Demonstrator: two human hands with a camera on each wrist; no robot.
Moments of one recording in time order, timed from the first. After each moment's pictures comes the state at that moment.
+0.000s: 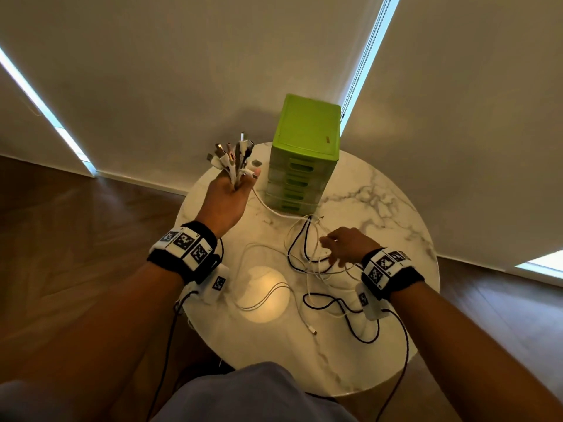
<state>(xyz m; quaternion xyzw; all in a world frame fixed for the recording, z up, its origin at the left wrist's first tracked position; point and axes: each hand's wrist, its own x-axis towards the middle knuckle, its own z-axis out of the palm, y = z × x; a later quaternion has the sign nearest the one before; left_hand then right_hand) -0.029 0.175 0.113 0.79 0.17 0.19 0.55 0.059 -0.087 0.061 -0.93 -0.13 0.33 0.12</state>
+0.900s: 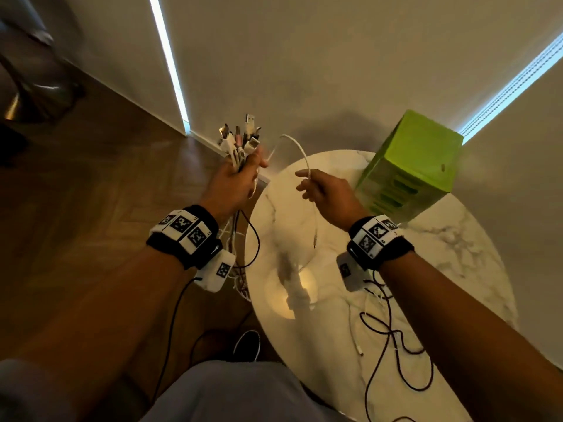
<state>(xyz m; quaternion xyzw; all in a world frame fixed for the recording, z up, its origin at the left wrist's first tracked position) -0.147 0.285 0.126 0.66 0.26 0.23 0.66 0.021 0.132 0.091 -0.79 -0.48 0.13 0.36</state>
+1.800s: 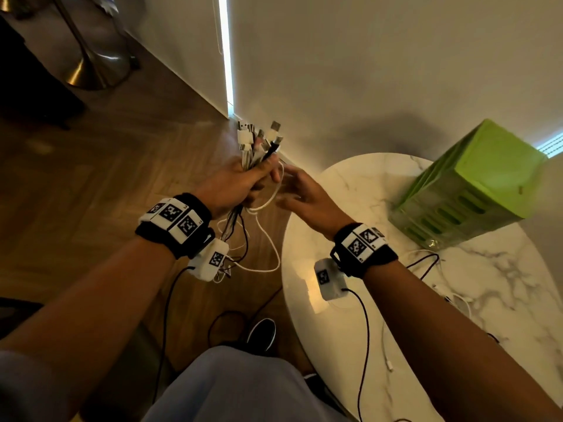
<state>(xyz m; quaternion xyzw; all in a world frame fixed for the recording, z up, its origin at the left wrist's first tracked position) -0.227 0.353 0.108 0.67 0.21 0.12 0.70 -0.076 0.224 0.074 -0.64 -0.47 0.40 0.46</state>
